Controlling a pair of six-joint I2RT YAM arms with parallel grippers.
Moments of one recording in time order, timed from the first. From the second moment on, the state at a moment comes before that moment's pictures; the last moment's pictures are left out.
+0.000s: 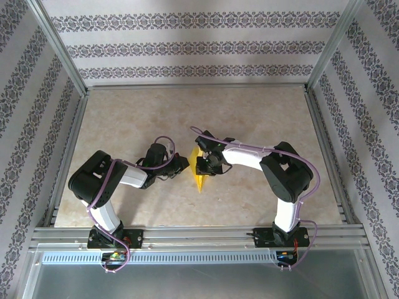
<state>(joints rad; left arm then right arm) -0.48 1.74 0.53 0.64 0.47 -1.10 0.73 1.86 1.13 -0.55 -0.24 0.73</state>
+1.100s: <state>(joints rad) -0.45 0.78 0.58 -0.25 0.06 -0.71 0.55 2.17 1.83 -0.90 -0.02 0.55</state>
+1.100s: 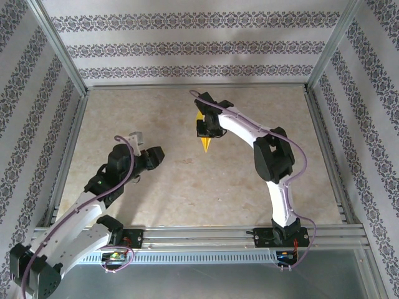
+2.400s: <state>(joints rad) -0.43 0.63 0.47 -0.44 -0.08 -0.65 0.51 2.45 2.12 -1.04 0.01 0.54</state>
